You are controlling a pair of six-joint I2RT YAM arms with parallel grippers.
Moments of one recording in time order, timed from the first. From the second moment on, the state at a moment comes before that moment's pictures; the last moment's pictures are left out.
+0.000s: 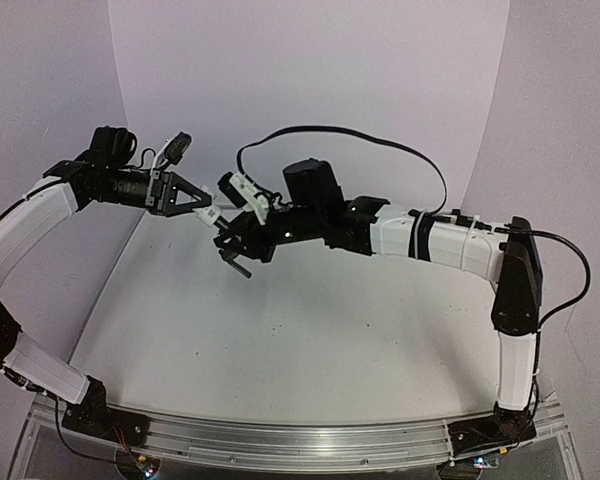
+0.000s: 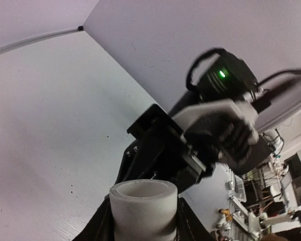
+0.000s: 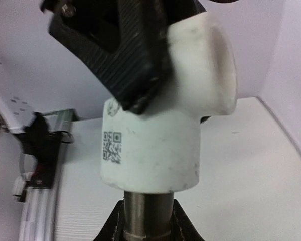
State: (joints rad) left arm -0.28 1.39 1.41 -0.65 1.09 -0.16; right arm 0.97 2.03 1.82 -0.13 -0.42 -0.13
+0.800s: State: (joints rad) left arm -0.26 1.35 1.36 -0.64 0.91 -0.13; right arm 0.84 2.04 1.68 -0.01 -0.93 0.31
